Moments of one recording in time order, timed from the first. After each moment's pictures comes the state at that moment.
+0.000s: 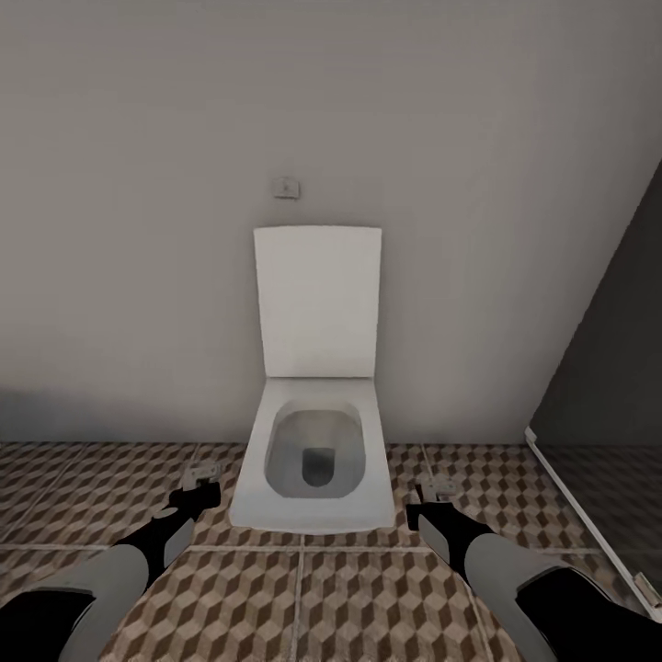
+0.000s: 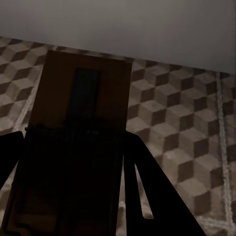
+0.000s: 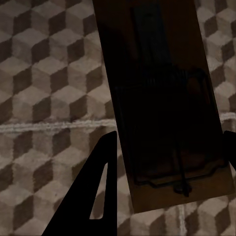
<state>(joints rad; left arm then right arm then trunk) -0.82 0.09 -0.10 -0.11 0.26 -0.15 0.02 -0.87 0.06 0.37 -0.08 -0.37 0.20 -0.24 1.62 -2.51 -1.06</state>
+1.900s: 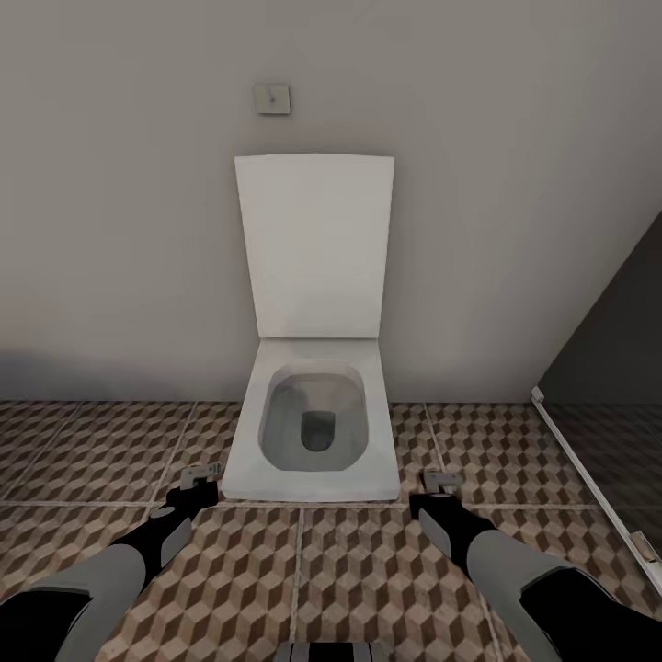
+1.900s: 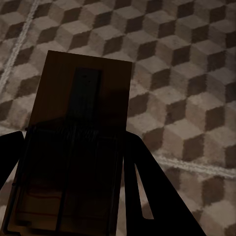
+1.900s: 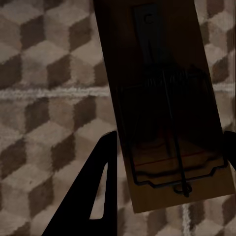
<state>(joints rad) -0.82 0.10 -0.11 -0.12 0.26 -0.16 0.02 -0.87 0.05 0.37 -0.13 -0.36 0.18 -0.29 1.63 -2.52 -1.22</state>
